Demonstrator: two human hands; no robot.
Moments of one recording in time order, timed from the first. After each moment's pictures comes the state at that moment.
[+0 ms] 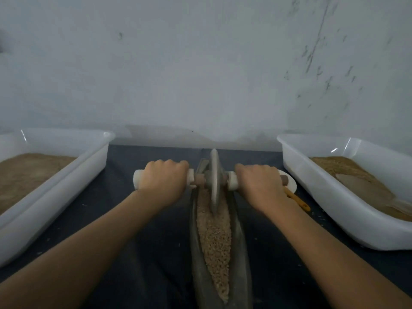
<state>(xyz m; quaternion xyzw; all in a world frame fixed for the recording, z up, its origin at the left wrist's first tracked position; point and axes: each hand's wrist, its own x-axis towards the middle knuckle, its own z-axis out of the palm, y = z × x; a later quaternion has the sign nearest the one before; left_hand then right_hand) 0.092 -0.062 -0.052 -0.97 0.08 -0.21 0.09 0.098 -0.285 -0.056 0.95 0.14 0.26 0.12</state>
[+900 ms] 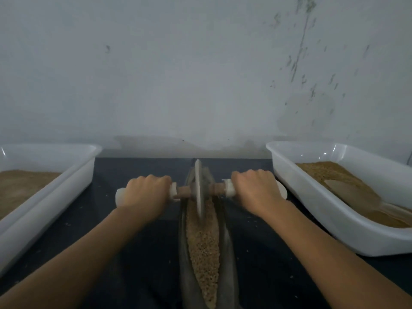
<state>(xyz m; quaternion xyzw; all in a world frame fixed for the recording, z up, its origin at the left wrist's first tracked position) 0.100 -0.053 -0.057 -0.98 0.07 -0.18 0.06 0.104 -0.301 -0.045 0.94 0.16 0.26 0.14</state>
